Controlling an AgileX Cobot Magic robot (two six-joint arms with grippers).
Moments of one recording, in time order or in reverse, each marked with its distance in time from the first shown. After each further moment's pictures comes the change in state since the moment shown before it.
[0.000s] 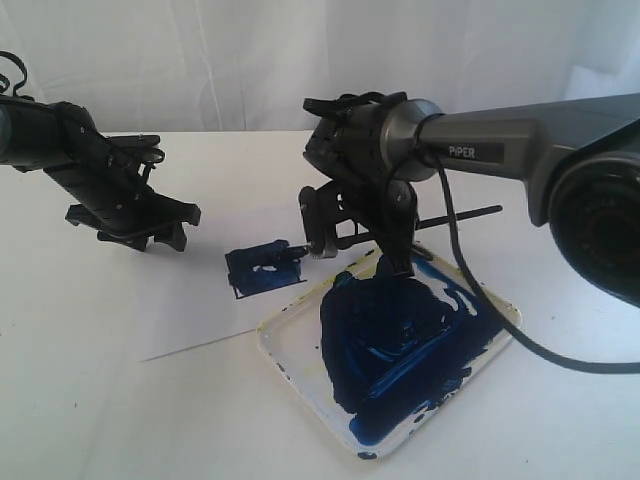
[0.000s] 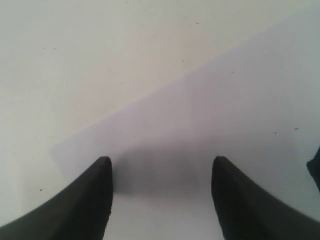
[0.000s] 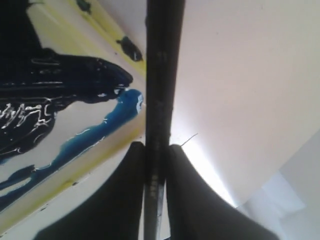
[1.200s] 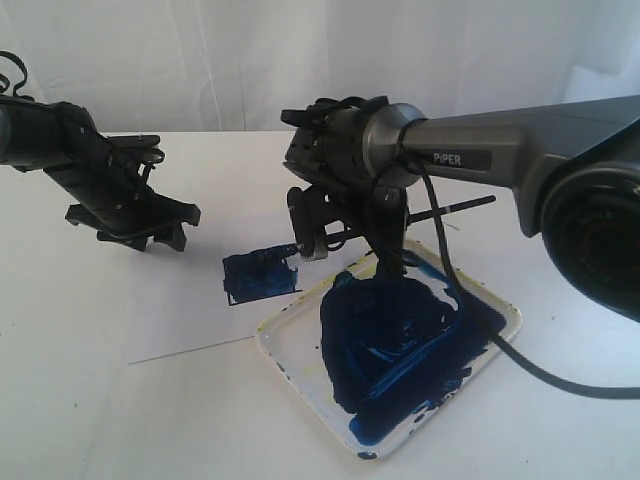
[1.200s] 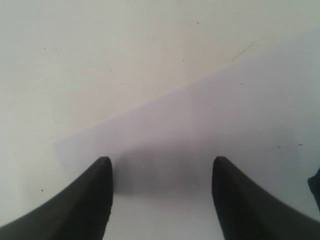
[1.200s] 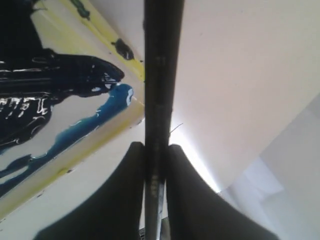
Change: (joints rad) left arm 0.000 0.000 0.000 0.005 0.000 0.000; right arm 0.045 -0.008 0.000 -0.076 0.034 0.065
